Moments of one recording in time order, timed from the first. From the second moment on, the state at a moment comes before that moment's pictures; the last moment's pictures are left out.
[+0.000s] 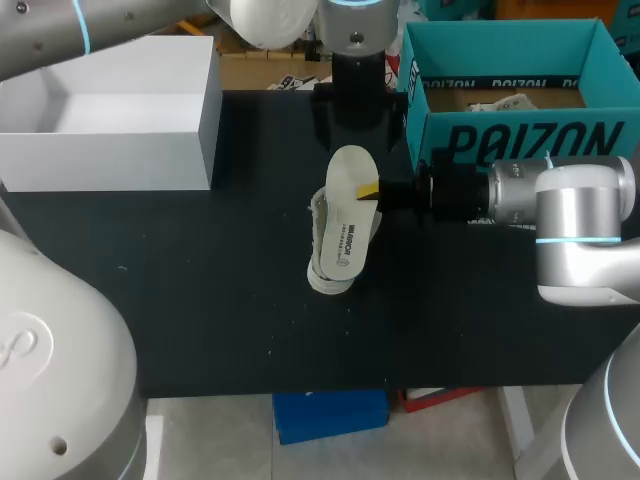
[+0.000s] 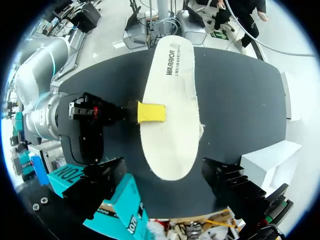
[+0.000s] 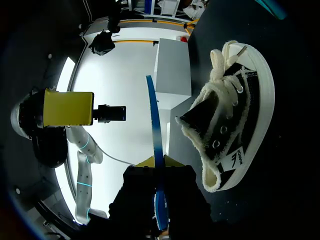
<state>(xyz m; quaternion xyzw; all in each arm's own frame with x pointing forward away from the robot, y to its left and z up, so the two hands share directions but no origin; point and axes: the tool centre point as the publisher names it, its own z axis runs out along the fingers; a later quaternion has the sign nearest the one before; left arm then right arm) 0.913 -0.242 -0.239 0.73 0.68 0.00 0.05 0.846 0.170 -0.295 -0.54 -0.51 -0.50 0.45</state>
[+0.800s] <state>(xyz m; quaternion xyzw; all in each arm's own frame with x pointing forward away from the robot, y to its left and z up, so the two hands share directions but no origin) 0.784 -0.220 -0.236 0.74 0.67 -0.02 0.06 0.846 0.170 -0.295 -0.54 -0.51 -0.50 0.45</state>
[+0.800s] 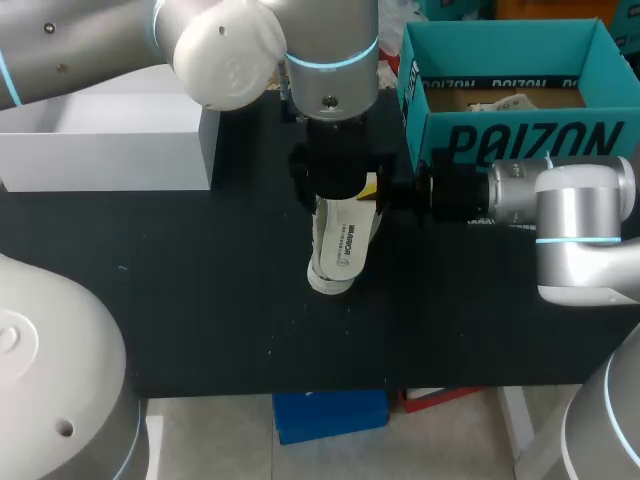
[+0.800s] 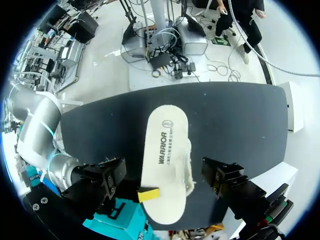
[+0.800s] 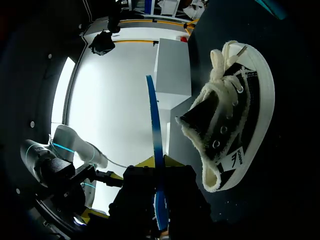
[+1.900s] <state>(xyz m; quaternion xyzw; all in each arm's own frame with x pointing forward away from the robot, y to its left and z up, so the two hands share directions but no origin) 0.783 -0.183 -0.241 0.74 0.60 -0.23 0.20 0.846 0.171 -0.295 -0.54 -0.51 -0.50 0.45</state>
